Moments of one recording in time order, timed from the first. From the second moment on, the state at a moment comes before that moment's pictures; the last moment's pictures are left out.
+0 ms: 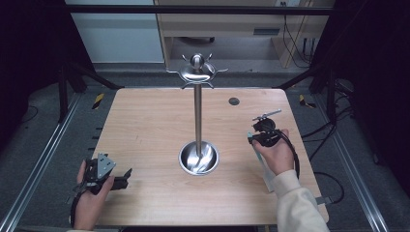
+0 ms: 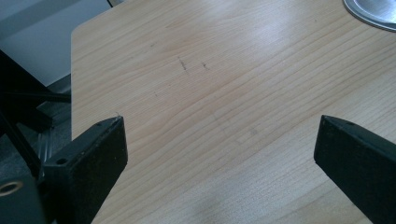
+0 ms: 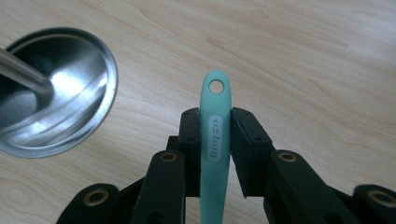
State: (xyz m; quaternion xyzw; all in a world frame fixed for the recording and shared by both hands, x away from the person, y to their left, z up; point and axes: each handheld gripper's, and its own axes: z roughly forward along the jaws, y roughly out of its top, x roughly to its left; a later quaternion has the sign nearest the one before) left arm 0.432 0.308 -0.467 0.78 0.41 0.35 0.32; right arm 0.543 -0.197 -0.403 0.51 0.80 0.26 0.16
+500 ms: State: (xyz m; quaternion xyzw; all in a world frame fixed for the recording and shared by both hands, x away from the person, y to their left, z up) left arm 0.430 0.313 -0.467 0.77 0.42 0.36 0.32; right arm 0.526 -0.188 -0.333 0.46 0.80 0.32 0.21
